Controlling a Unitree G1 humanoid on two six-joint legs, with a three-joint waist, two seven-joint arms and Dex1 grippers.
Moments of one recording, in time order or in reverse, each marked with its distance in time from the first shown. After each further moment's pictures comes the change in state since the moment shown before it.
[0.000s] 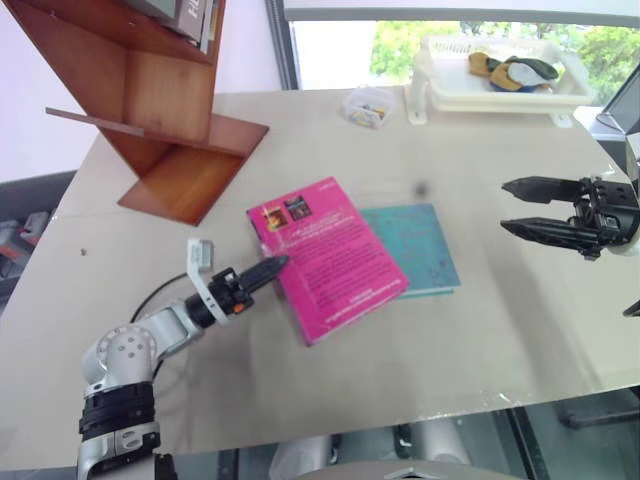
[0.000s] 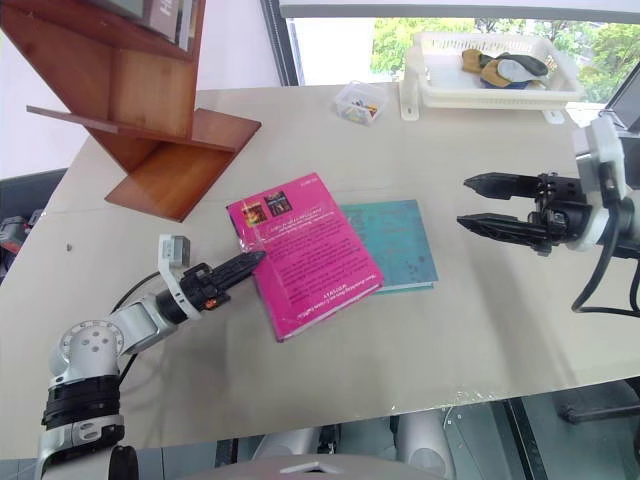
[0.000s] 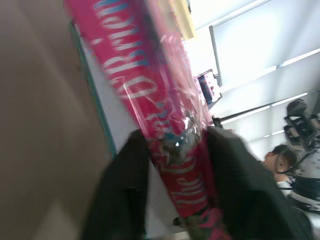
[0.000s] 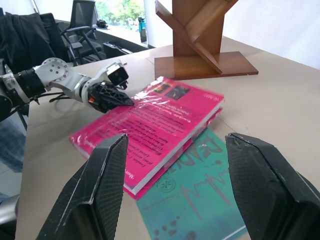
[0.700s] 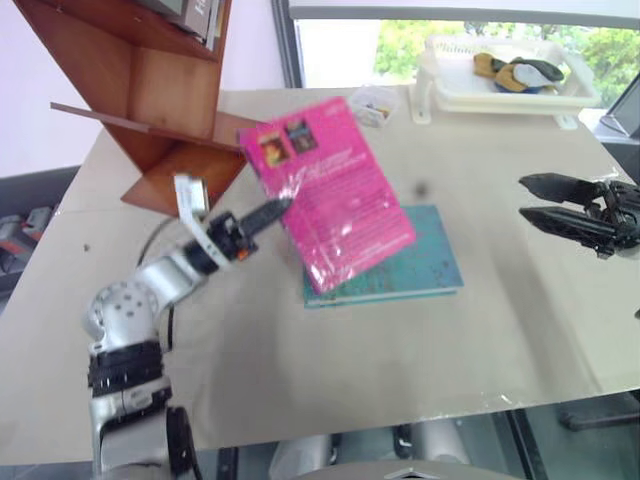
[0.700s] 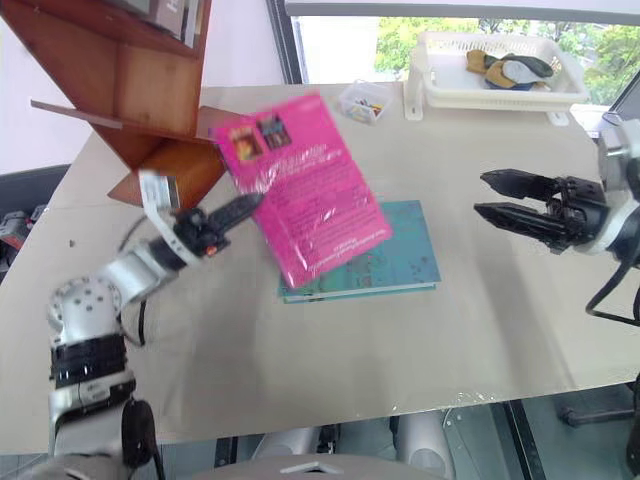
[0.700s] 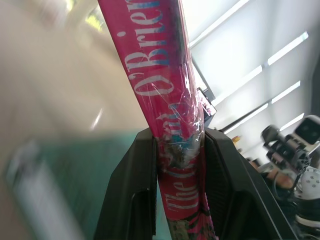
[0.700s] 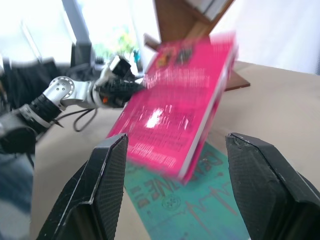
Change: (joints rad) left arm -0.335 0.044 -0.018 -0.121 0.028 -0.119 0.105; right arm 0.047 0.058 -0.113 0.095 0.134 0.101 -0.052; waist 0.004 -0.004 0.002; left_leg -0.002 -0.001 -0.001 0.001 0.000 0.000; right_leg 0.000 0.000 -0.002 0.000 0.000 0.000
